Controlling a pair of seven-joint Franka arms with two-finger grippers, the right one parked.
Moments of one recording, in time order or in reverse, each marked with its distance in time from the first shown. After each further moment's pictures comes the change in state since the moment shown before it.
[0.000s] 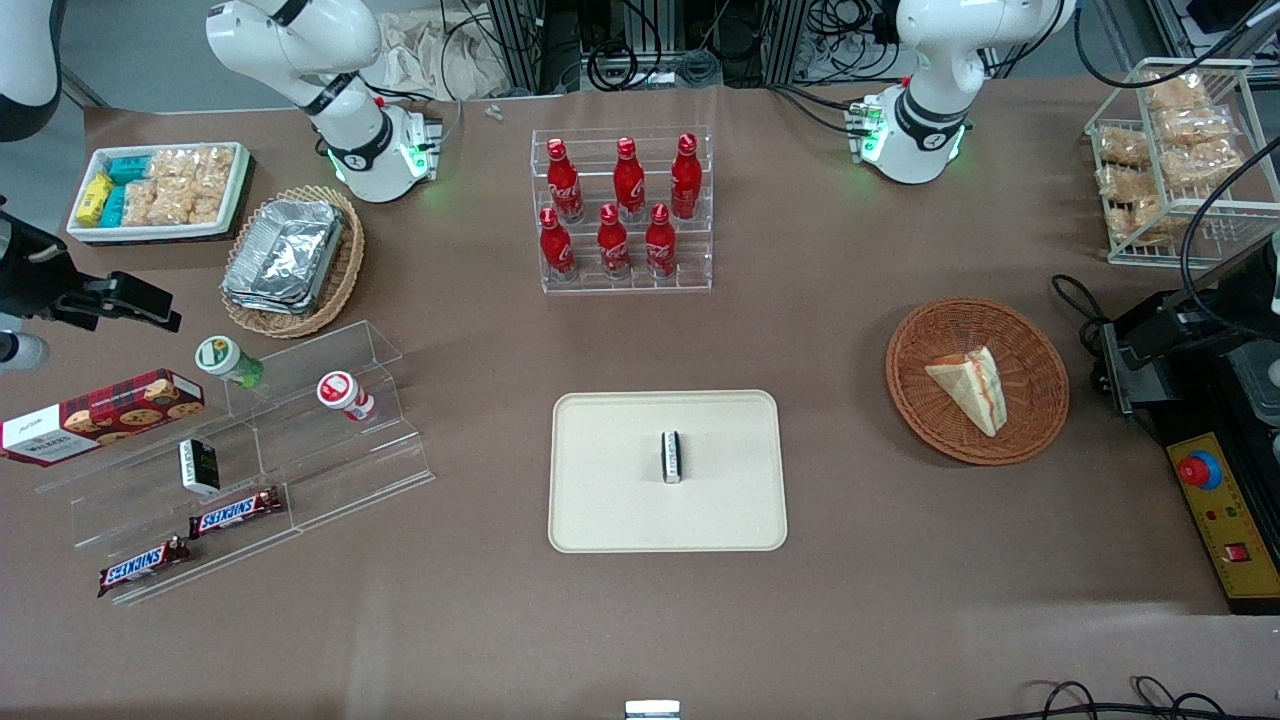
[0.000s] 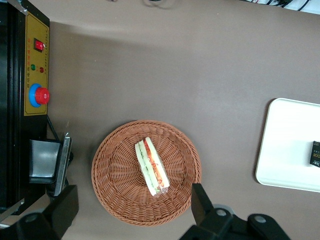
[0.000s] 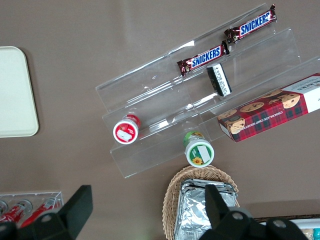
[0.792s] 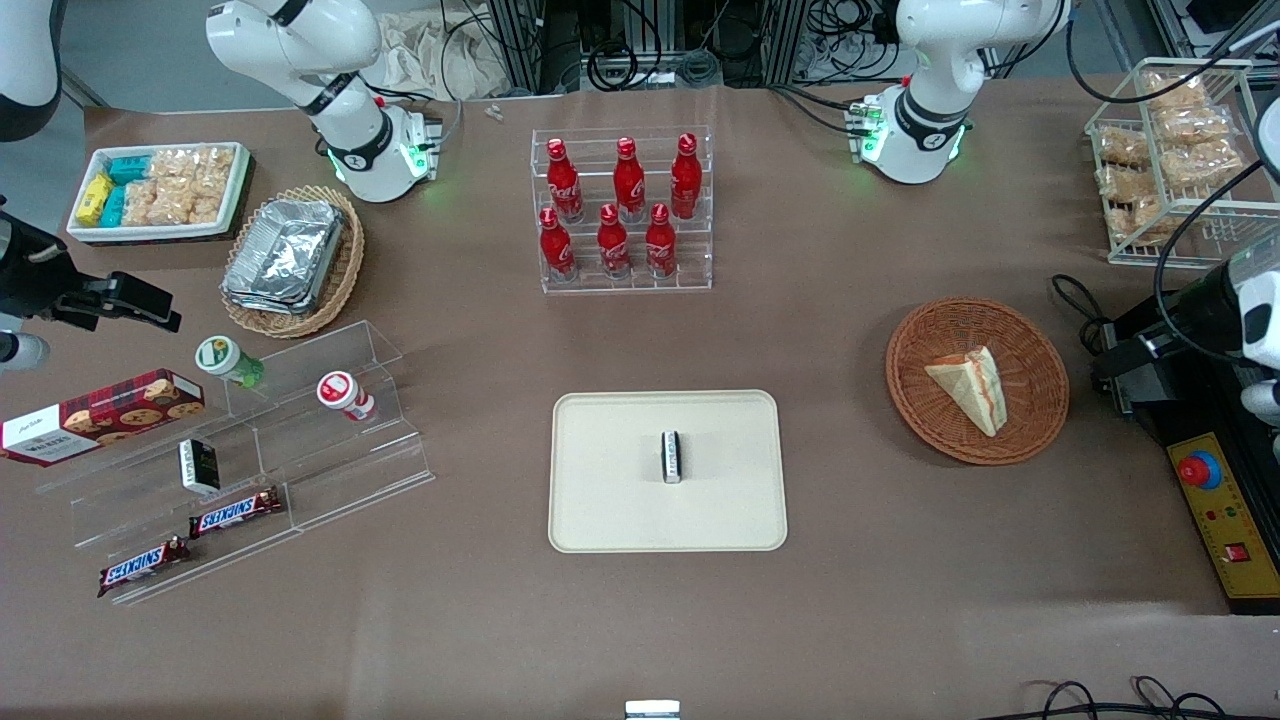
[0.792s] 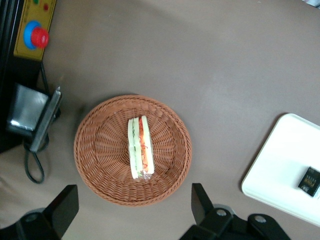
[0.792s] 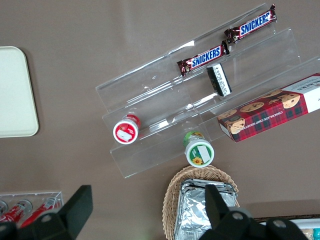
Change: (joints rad) arm -0.019 0.044 -0.007 -0.021 0.000 -0.044 -0.345
